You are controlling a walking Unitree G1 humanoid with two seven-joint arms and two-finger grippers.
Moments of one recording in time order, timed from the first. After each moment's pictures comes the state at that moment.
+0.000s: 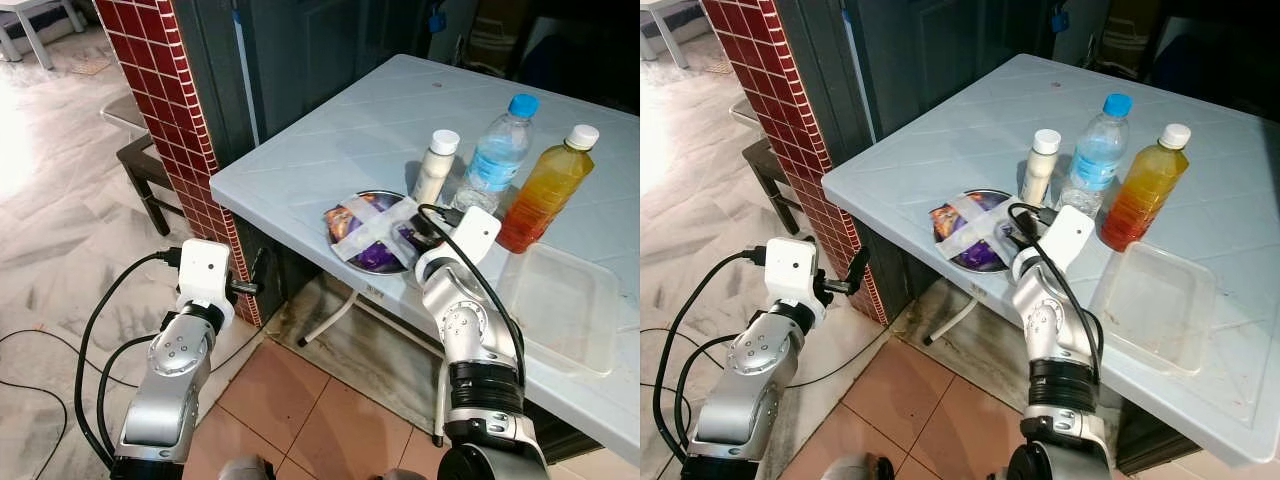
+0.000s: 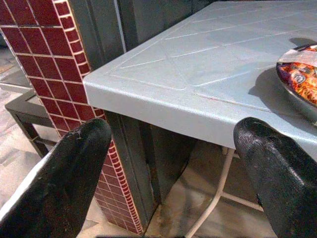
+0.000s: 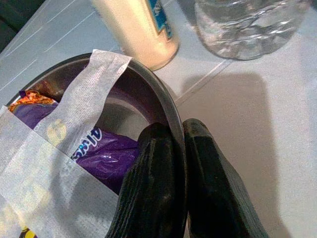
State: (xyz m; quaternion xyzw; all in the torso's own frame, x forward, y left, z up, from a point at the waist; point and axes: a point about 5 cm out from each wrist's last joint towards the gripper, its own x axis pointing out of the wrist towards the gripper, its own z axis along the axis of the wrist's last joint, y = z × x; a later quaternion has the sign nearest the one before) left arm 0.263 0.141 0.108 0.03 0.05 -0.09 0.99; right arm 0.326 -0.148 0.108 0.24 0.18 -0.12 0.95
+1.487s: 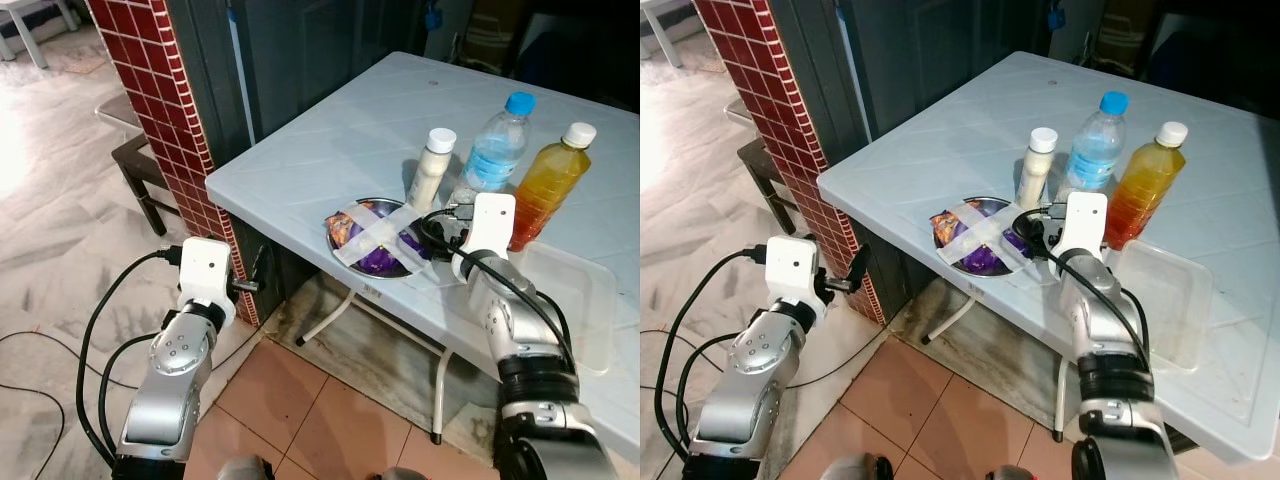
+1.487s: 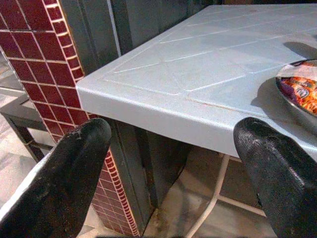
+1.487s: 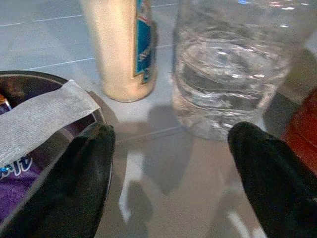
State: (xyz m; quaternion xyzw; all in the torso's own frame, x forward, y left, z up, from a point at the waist) left arm 0.265 0.140 0.111 0.03 0.04 -0.10 0.99; right arm 0.336 -0.193 0.115 0.02 0.16 -0.02 0.99
